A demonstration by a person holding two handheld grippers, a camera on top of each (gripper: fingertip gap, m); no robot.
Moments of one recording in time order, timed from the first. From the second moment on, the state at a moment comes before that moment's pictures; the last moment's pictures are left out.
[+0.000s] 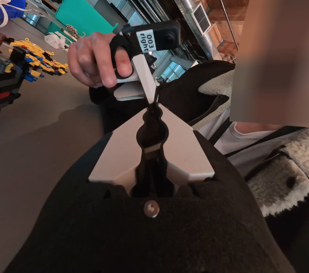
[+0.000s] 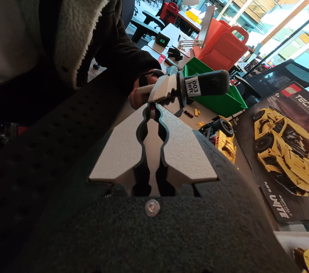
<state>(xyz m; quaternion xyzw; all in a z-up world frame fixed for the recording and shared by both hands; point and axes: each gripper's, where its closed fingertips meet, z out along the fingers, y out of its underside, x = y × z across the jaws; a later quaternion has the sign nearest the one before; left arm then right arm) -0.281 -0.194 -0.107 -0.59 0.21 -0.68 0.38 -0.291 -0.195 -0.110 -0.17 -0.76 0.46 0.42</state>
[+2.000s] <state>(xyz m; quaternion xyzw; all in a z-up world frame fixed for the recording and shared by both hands) -0.234 -0.132 -0.134 -0.76 0.34 -0.26 0.50 -0.046 0.104 -0.159 -0.79 -0.45 0.15 0.39</state>
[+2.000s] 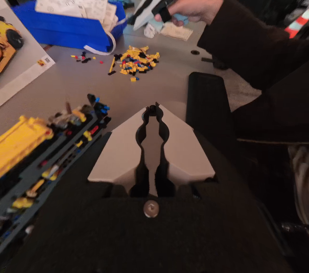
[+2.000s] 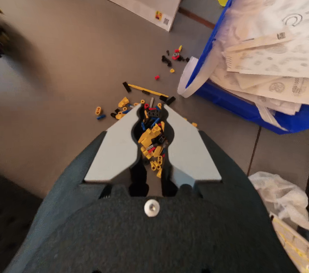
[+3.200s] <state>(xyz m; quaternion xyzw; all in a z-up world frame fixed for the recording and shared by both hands) -0.309 -0.068 -0.016 -0.75 0.37 -0.12 0.53 -0.086 -0.045 -0.115 -0.63 -0.49 0.38 0.47</state>
